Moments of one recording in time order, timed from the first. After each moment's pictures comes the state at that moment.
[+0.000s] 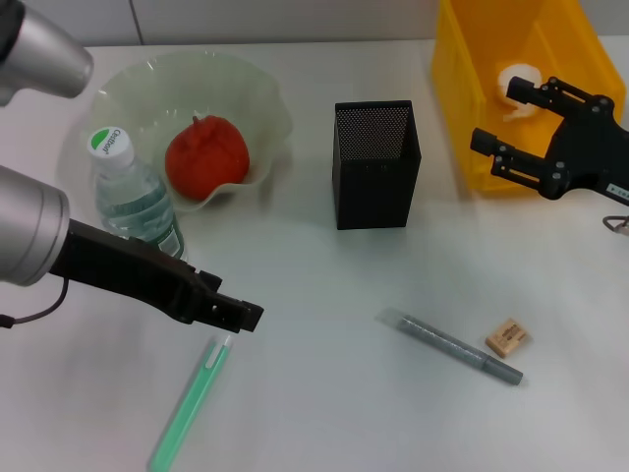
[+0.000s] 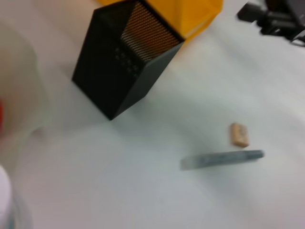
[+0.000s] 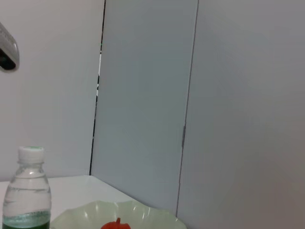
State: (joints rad) left arm -0.34 -2.07 1.32 1.67 2.22 1.78 -2.67; right arm 0.51 2.08 -0.36 -0.47 -1.90 -1.55 0.80
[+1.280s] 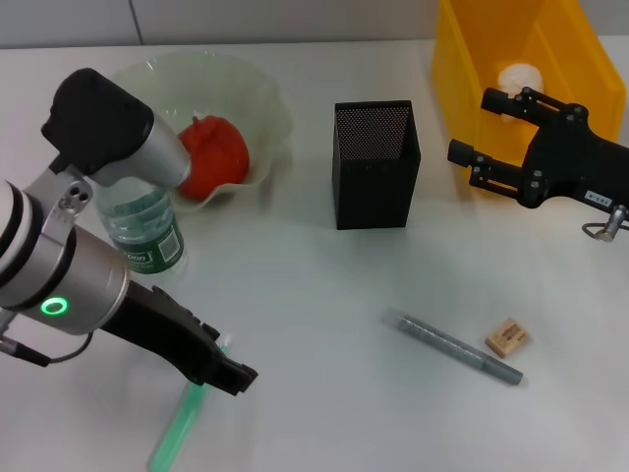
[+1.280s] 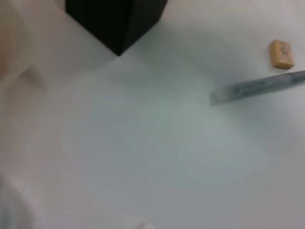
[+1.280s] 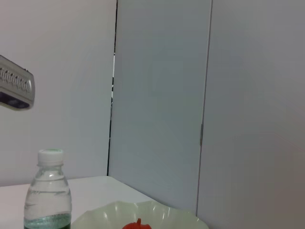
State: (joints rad) left arm -0.34 -2.07 1.58 1.63 2.41 1.69 -2.67; right arm 0.53 2.08 -0.39 -0.43 -1.90 -1.55 0.81
